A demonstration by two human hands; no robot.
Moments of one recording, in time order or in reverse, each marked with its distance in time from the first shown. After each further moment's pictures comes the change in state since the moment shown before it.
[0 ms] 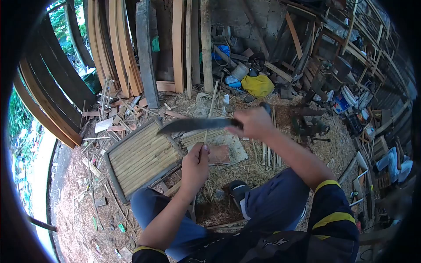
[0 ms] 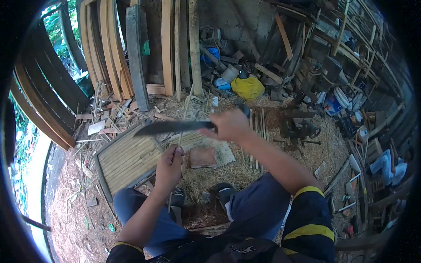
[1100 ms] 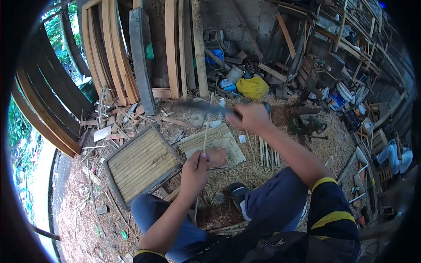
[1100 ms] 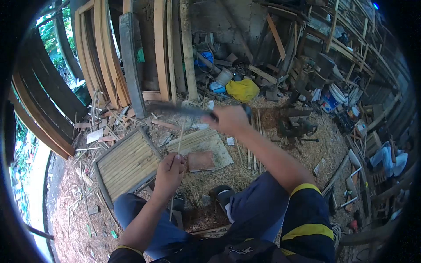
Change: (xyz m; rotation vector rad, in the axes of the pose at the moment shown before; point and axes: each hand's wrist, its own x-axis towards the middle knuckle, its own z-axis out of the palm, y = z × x) left_hand -0.010 0.008 0.002 -0.249 -0.154 -0.172; right_hand 0.001 0.028 0.009 -0.021 0.080 0.092
